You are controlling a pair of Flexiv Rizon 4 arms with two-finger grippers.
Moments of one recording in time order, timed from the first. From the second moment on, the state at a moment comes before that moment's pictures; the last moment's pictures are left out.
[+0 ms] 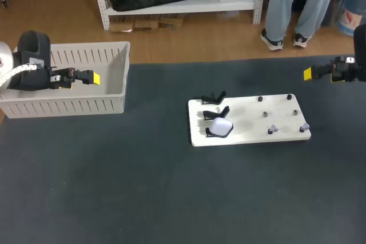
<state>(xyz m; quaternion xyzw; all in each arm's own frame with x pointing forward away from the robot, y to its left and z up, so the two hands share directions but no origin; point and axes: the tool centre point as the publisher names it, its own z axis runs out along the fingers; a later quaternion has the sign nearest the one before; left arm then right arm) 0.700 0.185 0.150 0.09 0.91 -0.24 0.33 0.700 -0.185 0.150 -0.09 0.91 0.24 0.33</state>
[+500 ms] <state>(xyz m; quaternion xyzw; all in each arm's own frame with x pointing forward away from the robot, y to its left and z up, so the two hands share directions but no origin) 0.686 0.155 0.173 0.25 0.86 -0.23 0.38 0.700 -0.185 0.150 -0.09 0.91 0.24 0.33</state>
